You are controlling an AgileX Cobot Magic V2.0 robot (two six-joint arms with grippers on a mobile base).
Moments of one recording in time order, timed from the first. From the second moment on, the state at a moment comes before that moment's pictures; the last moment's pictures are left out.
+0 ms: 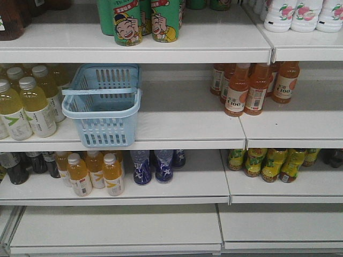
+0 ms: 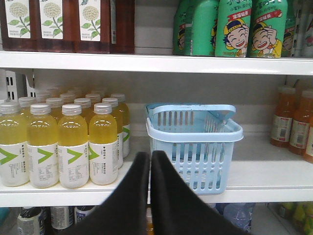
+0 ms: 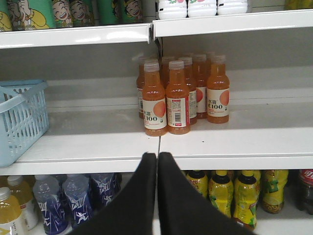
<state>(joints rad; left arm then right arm) -0.02 -0.01 0.04 0.10 -0.02 -0.21 0.04 -0.01 0.03 -0.04 0.09 0.08</state>
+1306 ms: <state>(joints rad) -0.02 0.30 -0.52 0.22 -0.43 -1.47 0.04 -0.01 0.03 -0.04 0.09 0.08</state>
